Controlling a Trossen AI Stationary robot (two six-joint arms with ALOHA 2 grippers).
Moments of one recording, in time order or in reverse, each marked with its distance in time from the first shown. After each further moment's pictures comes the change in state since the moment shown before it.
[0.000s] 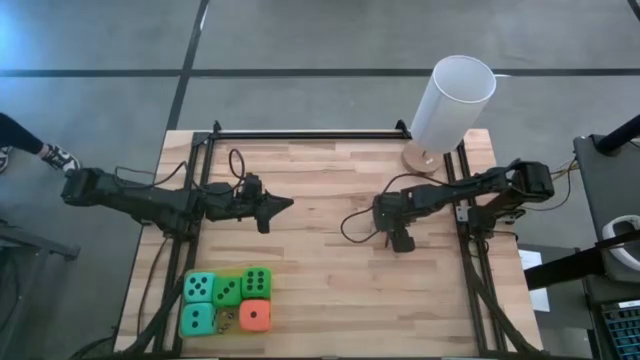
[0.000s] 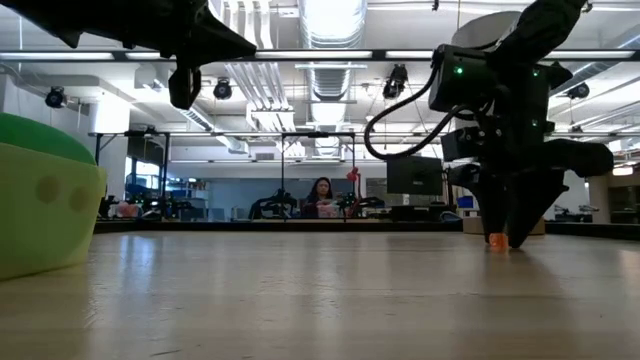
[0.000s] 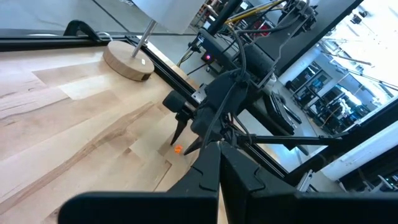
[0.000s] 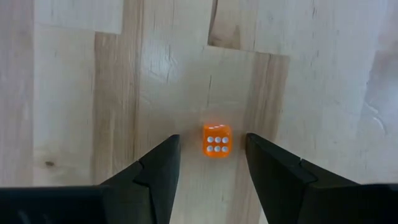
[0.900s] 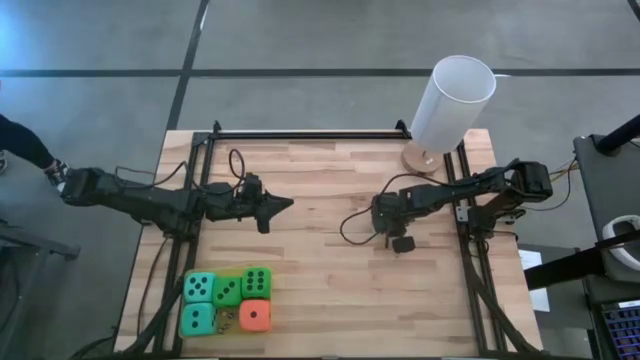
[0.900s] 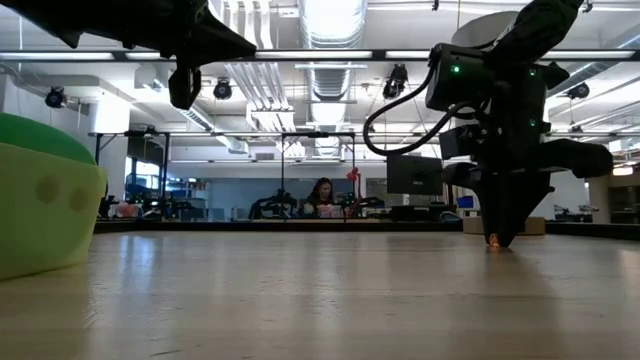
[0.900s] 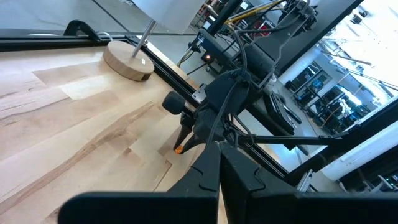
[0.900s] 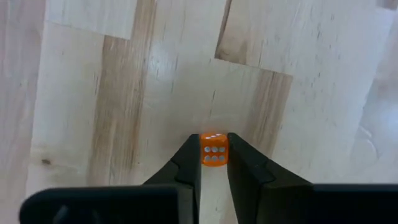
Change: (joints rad) left arm 0.000 0.000 0.000 0.000 0.000 0.000; right arm 0.000 0.012 0.013 0.011 0.000 -0.083
